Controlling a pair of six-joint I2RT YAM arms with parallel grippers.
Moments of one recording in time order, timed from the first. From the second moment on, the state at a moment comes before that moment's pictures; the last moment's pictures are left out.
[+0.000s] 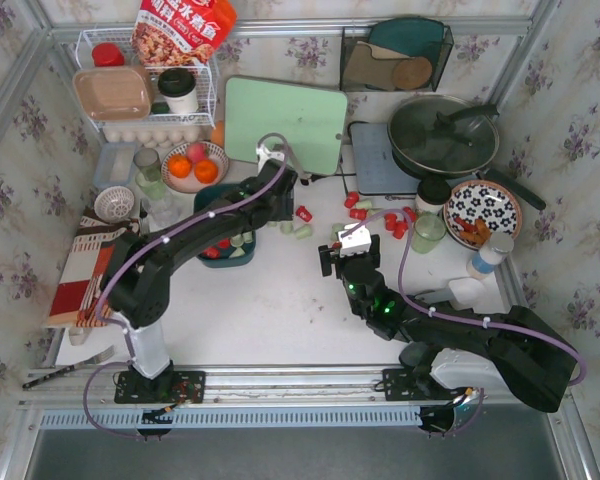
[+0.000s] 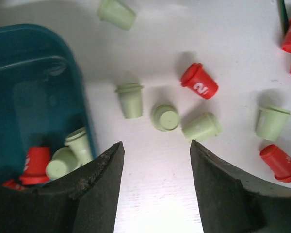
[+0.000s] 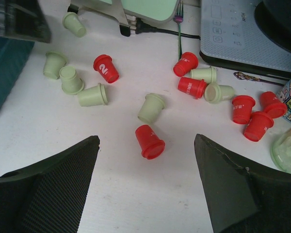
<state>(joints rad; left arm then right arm) -0.69 1.81 1.43 -0.39 -0.36 -0.44 0.91 1.18 0.41 0.56 0.75 0.07</state>
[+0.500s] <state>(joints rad) -0.69 2.10 1.69 -0.56 -0.25 -0.43 0.91 1.18 0.41 0.56 0.75 0.07</state>
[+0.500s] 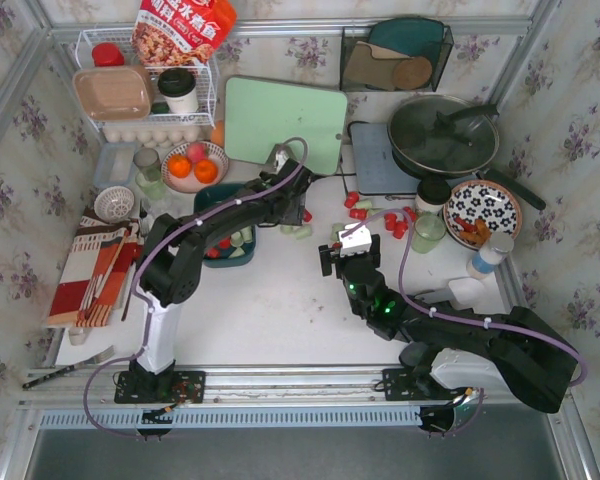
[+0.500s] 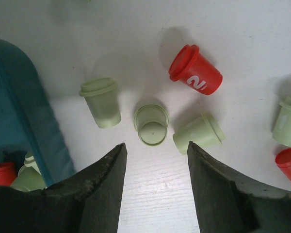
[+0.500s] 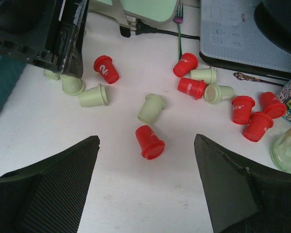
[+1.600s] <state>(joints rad) -0.69 2.08 1.67 -0.60 -0.27 -0.41 0.91 1.18 0.41 0.55 0.75 0.07</state>
